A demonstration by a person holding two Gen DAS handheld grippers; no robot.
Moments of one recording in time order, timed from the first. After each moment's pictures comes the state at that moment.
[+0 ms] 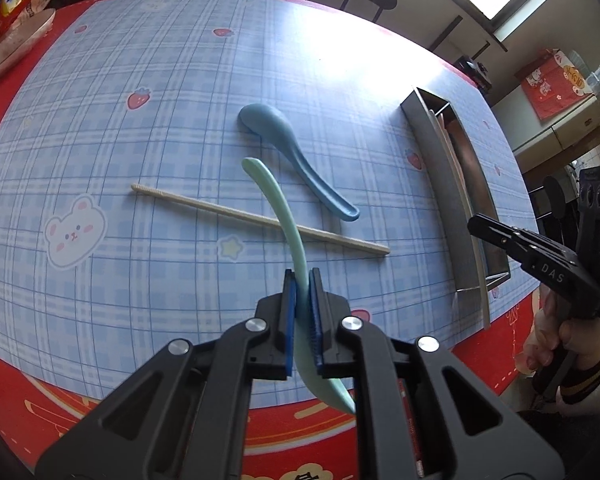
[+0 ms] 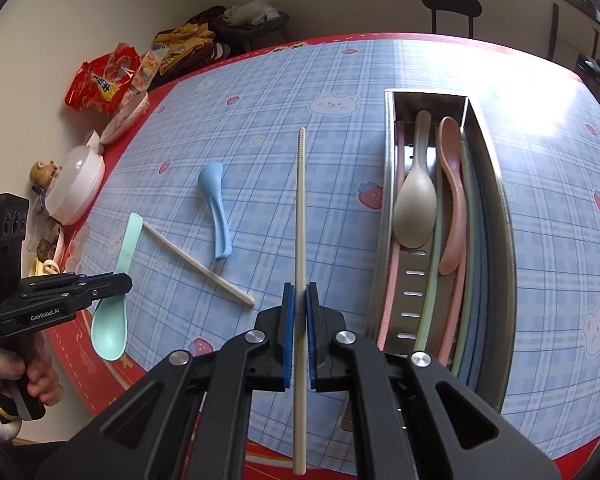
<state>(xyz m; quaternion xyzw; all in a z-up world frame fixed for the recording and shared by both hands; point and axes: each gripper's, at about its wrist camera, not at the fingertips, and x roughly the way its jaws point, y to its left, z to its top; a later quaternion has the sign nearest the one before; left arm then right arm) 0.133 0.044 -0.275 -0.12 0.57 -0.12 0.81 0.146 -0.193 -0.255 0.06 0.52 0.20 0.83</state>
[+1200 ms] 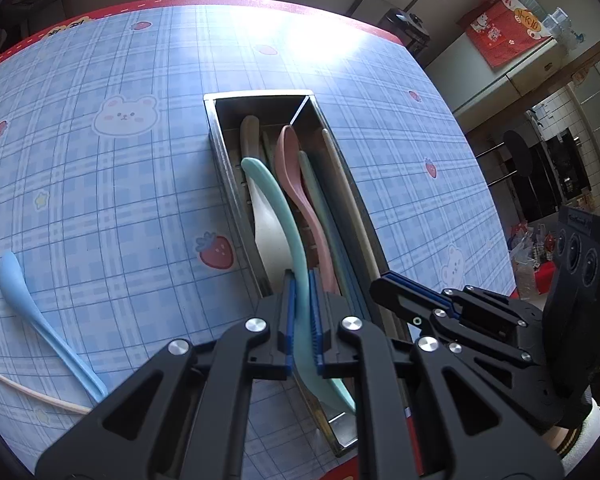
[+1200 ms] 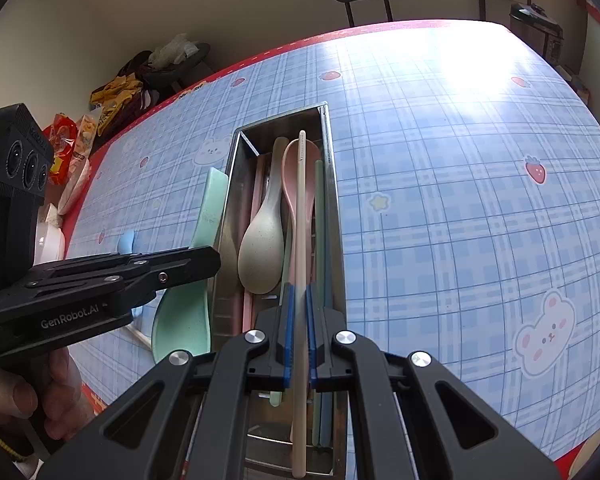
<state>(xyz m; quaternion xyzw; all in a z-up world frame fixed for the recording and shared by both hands) 0.257 -0.174 -0.285 -0.07 0.59 -0.23 0.77 0.192 -0.288 -0.273 0.13 0.53 0.12 0.83</state>
